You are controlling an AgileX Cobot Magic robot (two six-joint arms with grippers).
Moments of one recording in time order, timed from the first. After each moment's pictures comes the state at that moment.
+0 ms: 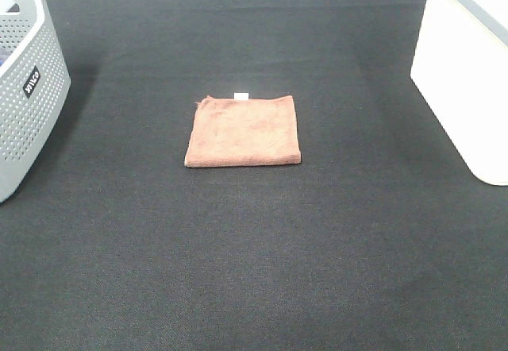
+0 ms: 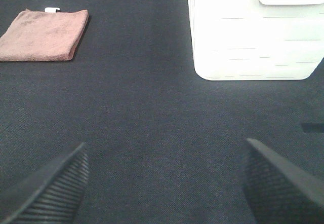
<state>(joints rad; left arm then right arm) -0.01 0.00 -0.50 -0.08 1.06 0.05 0.00 -0.01 -0.51 0.09 1.07 -0.07</state>
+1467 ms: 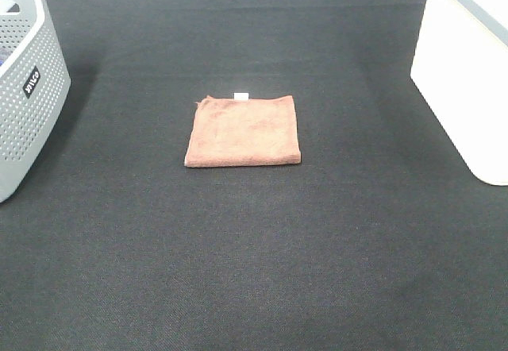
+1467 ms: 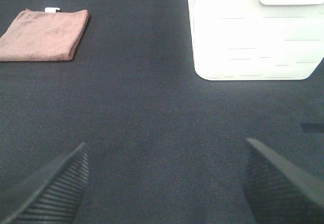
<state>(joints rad) -0.01 0.00 -0.50 -0.08 1.06 0.05 0.00 -0.01 -0.51 0.09 1.07 -0.07</state>
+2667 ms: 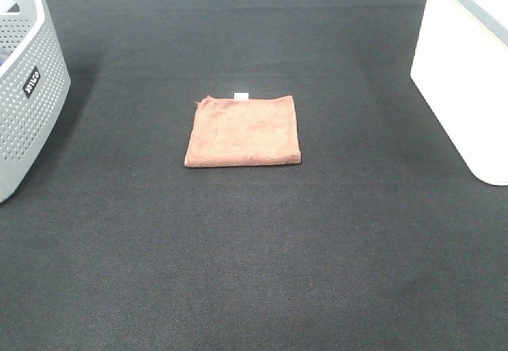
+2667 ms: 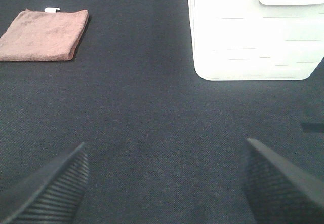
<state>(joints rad) -0.01 0.00 -0.50 -0.08 1.06 0.05 0.00 -0.01 -0.51 0.09 1.07 -0.07</state>
